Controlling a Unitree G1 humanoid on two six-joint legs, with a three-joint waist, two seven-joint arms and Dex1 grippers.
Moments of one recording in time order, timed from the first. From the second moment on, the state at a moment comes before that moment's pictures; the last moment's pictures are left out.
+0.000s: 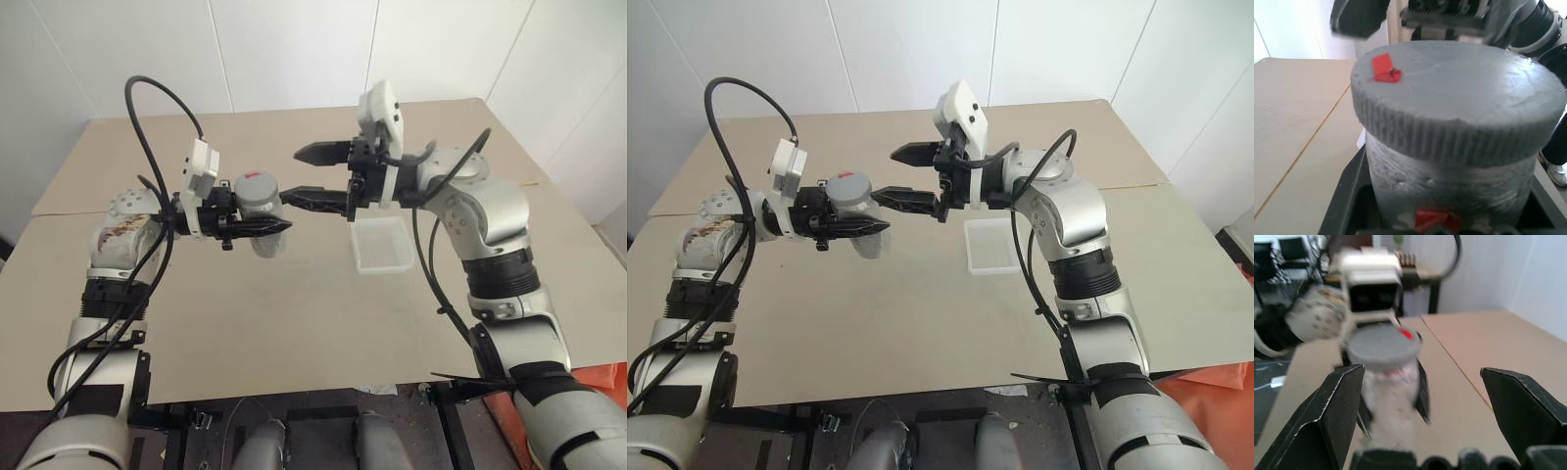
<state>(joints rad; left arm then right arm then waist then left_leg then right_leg) -0.83 0.60 0.02 0.33 -0.47 0.34 -1.43 -1.06 -0.36 0.11 0.08 0.46 0.61 1.02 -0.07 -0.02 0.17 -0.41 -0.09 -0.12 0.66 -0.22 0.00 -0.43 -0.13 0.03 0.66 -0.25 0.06</state>
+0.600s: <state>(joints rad) -0.84 0.58 0.02 0.33 -0.47 0.34 -1.42 -1.15 -0.19 0.19 0.17 0.35 0.55 0.94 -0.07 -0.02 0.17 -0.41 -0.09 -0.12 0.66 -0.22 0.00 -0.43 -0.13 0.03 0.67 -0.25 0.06</state>
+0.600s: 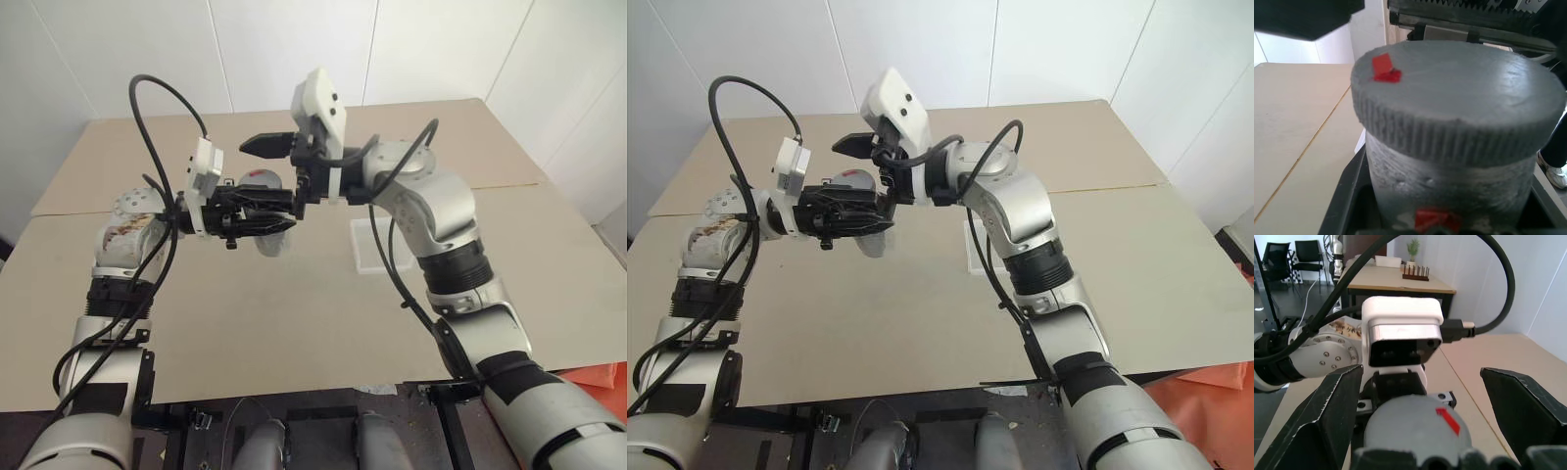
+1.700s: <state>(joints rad) -0.84 0.60 0.02 0.33 -0.47 0.35 -1.39 -1.13 -0.27 0.19 0.20 0.34 0.52 0.99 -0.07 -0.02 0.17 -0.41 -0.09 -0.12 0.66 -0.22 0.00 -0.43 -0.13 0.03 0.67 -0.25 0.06</state>
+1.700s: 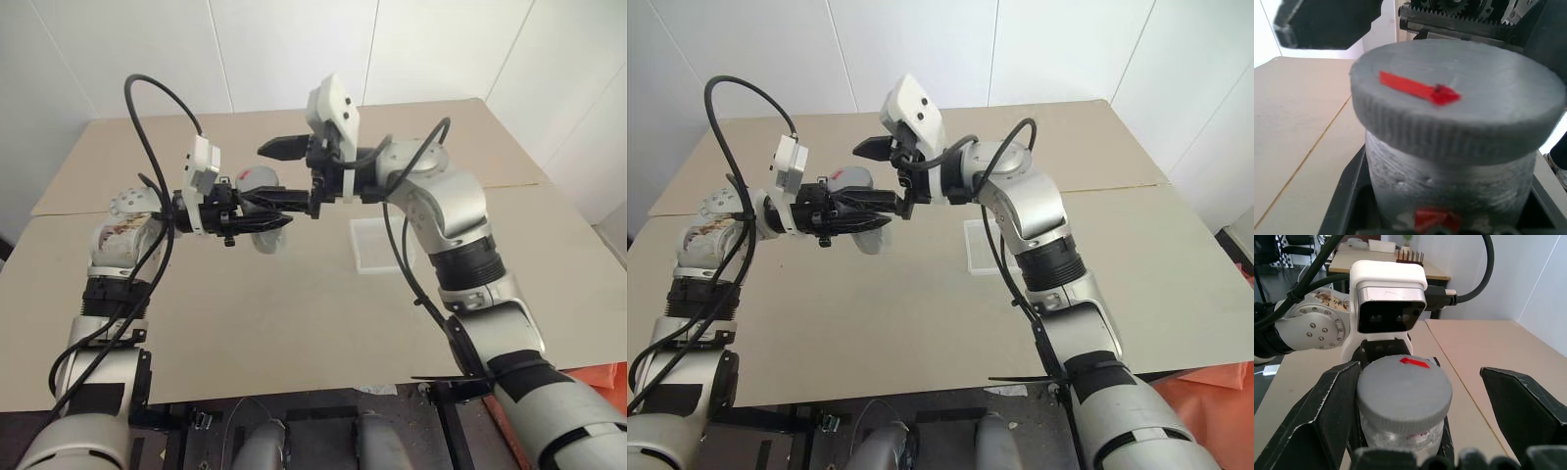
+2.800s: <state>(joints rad) -0.84 0.59 0.02 0.32 -0.47 0.33 -1.42 -1.02 -0.38 0.15 0.00 0.45 0.61 1.06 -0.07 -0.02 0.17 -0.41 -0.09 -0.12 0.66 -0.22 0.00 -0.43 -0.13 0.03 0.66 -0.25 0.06</state>
